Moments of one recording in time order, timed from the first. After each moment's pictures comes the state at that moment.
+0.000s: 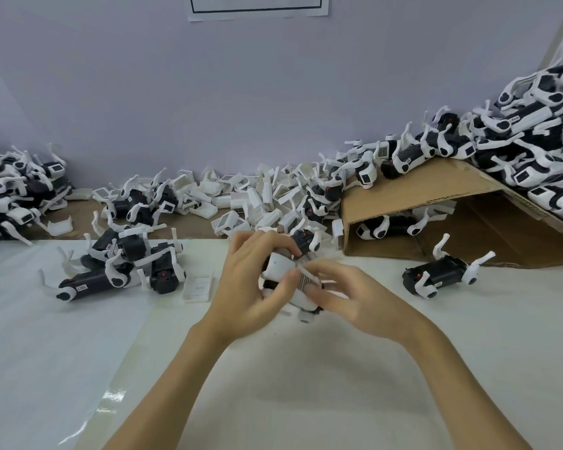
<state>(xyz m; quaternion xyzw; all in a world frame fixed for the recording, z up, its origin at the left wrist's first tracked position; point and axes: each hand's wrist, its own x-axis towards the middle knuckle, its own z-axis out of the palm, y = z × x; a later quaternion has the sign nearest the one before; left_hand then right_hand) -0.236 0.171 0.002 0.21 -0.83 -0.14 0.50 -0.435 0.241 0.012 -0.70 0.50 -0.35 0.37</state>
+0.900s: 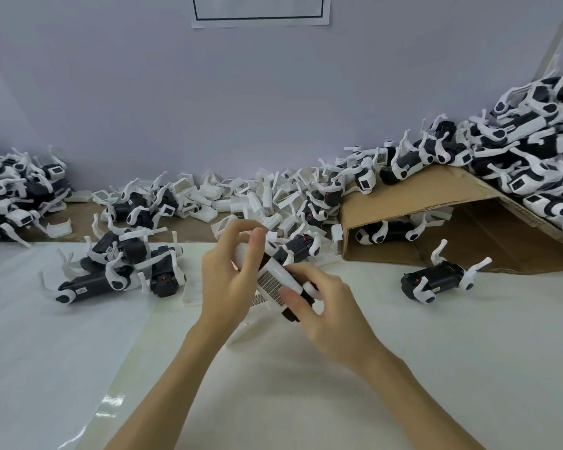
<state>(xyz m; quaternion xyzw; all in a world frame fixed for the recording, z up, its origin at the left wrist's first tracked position) -0.235 0.168 0.013 0.33 -0.68 -0.26 0.60 -0.385 0.241 -0.009 -0.66 0.51 -0.50 0.22</state>
